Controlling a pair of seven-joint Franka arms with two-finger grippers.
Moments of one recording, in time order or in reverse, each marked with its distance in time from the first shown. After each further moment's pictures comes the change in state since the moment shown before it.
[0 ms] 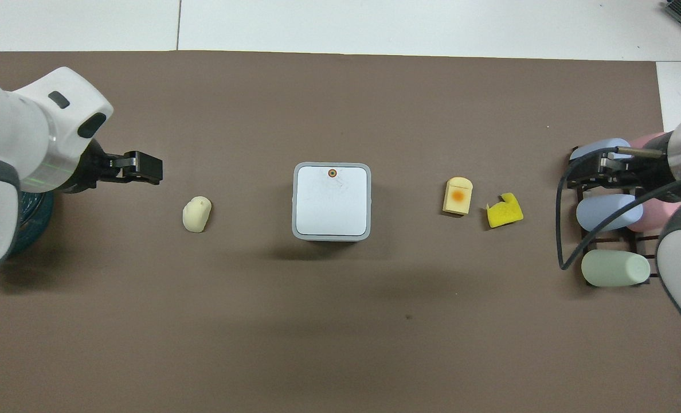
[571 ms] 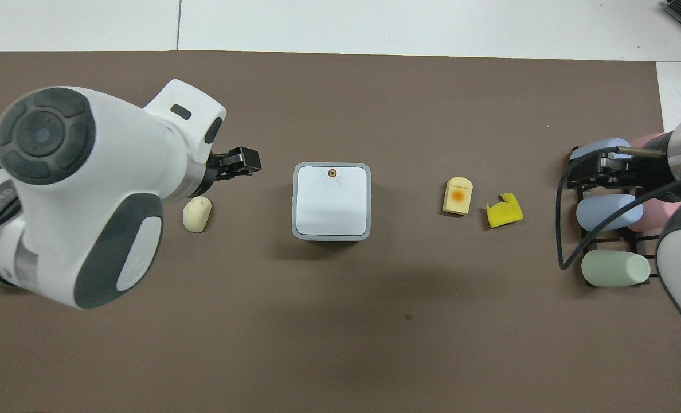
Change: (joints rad) left arm -0.200 0.082 -0.008 -0.045 -0.001 0.249 -0.384; right arm 0.000 0.000 0.000 0.000 0.000 0.000 0.000
